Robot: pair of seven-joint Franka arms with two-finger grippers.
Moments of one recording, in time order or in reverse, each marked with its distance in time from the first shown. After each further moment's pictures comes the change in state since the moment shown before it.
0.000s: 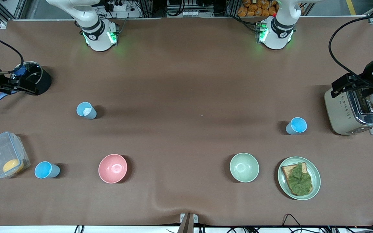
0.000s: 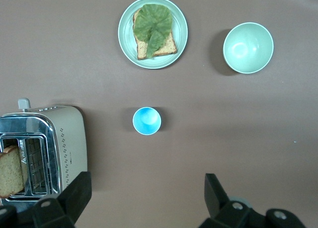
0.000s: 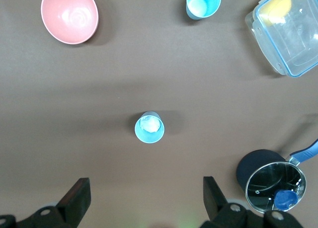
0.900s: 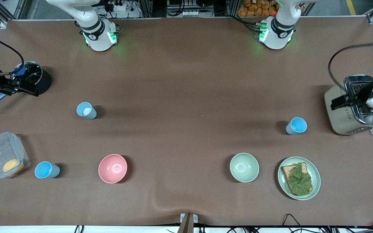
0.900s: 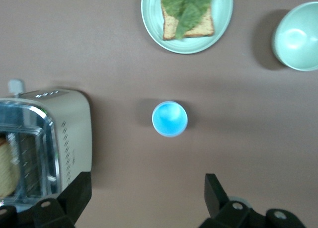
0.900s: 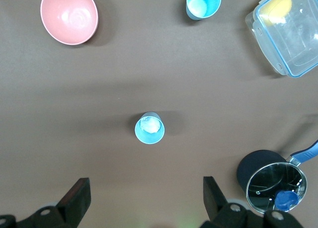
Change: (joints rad) left arm 0.073 0.084 0.027 -0.199 0.011 0.189 0.002; right arm 0.000 0.004 0.001 0.000 0.000 0.001 0.003
